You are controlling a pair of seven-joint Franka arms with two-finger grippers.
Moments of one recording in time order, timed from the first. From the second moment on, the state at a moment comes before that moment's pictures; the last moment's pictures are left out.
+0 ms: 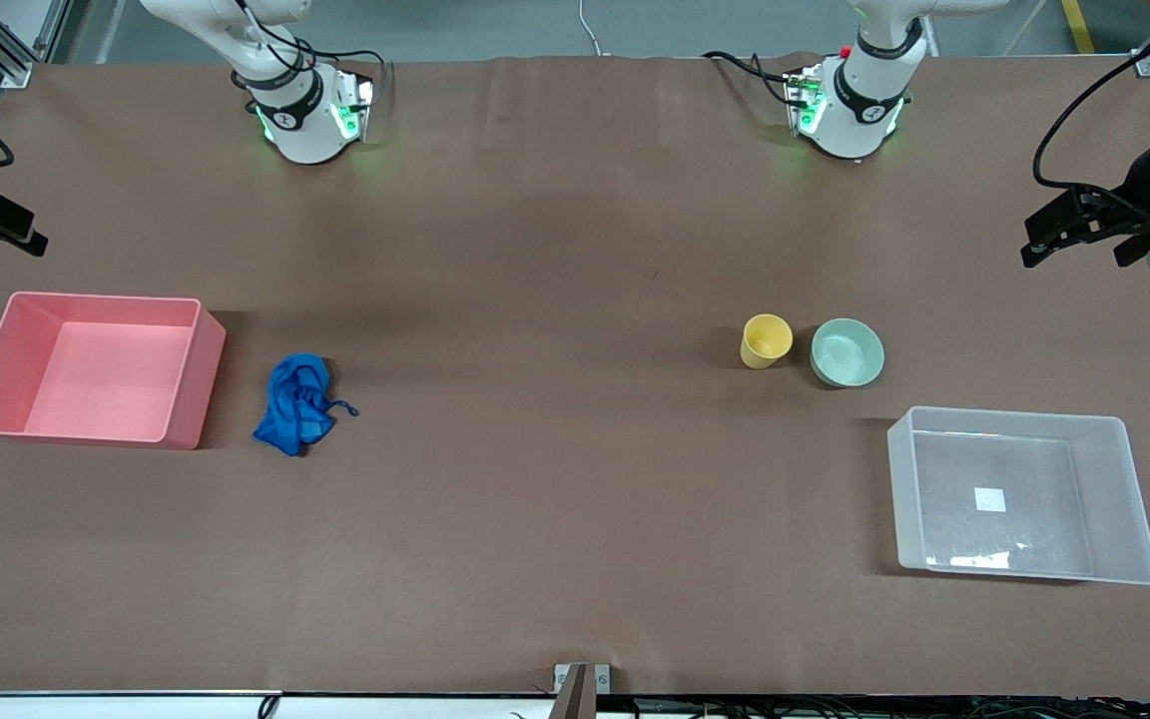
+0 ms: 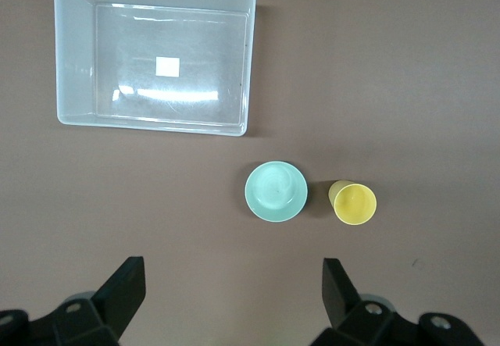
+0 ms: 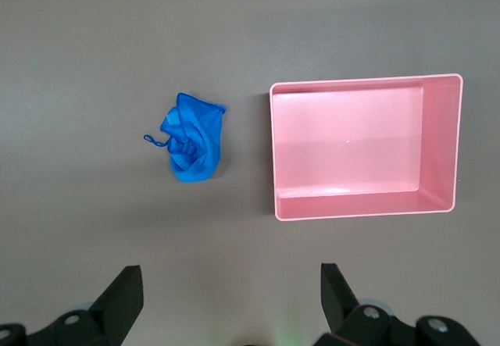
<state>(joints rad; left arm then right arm) -0.04 -0.02 -0.03 -1.55 -0.01 1.55 -0.06 -0.03 -0.02 -0.07 -1.53 0.00 1.46 -0.01</state>
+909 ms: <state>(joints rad) -0.04 -0.02 -0.02 -1.71 -0.01 1.64 -0.06 -0.01 -0.02 -0.06 -1.54 0.00 1.47 -0.01</state>
